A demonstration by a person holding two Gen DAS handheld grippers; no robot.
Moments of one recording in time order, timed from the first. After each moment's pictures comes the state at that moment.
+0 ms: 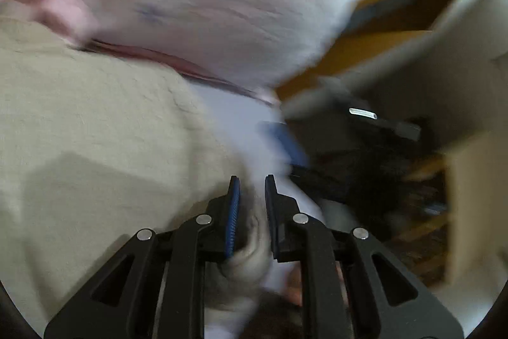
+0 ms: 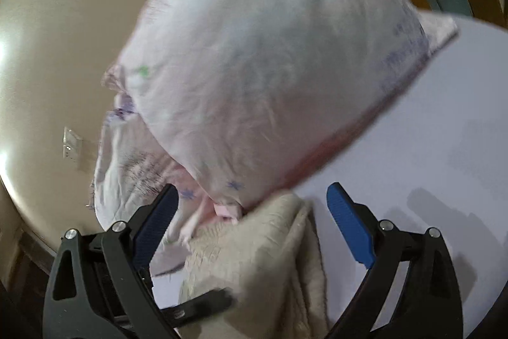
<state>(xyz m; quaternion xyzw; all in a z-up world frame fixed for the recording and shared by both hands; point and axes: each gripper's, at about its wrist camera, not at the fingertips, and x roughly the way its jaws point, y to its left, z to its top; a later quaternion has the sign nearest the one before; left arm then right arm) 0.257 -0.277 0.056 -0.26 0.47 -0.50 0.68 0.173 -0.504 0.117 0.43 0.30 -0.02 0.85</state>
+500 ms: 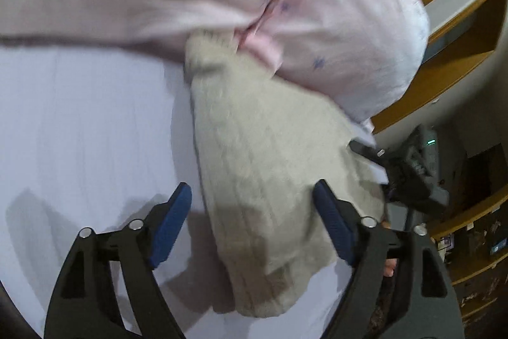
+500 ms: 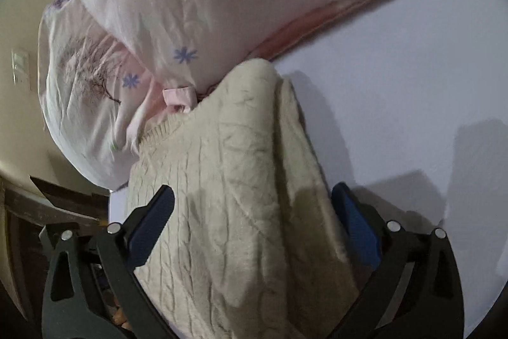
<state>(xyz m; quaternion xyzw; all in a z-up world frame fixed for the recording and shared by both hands) 0.225 -0.144 0.038 -0.20 0.49 -0.27 0.80 0.211 -0.452 0.056 0.35 0.53 0.02 0.77</state>
